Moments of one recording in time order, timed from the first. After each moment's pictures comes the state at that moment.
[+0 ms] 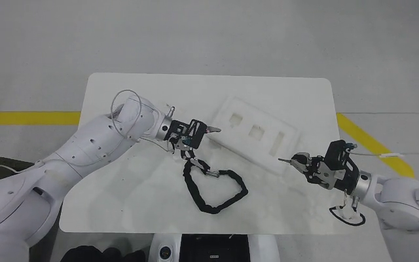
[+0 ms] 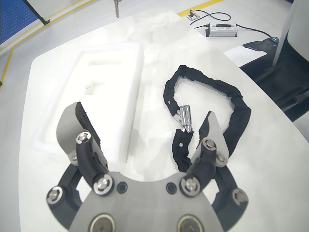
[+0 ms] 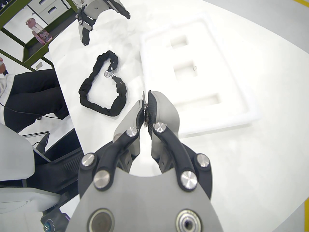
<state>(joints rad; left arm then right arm) 0.34 -0.95 -0.28 -1.24 1.62 -1.01 0.73 -1.66 -0.88 1.76 -1.95 -0.54 -0.83 0.63</state>
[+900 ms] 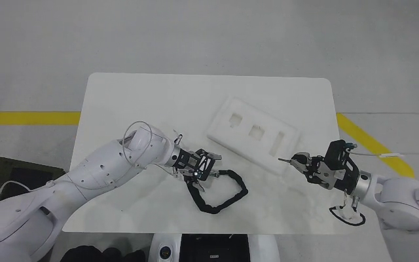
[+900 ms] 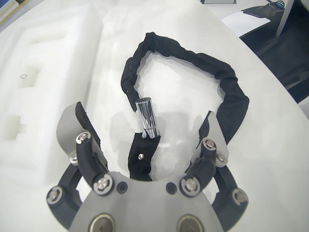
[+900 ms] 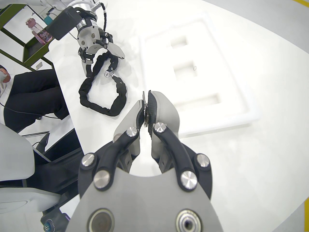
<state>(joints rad) 0.51 -0.94 -0.29 -1.37 1.71 -0.92 0.49 -1.66 -0.88 1.76 -1.95 -0.54 -0.83 0.63</state>
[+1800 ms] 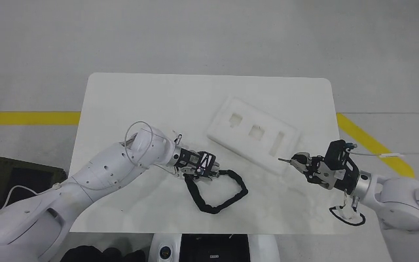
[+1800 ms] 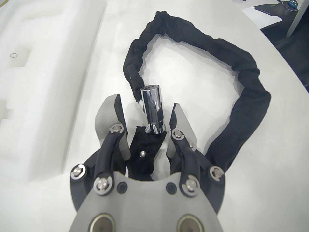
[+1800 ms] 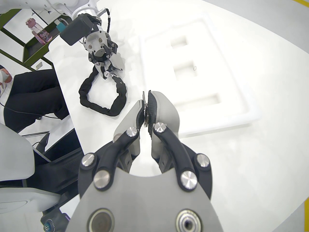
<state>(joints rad) 0.57 -0.97 -0.35 -1.31 1.70 -0.92 0.45 -1.66 -0.88 1.76 -1.95 -0.54 -0.83 0.63</state>
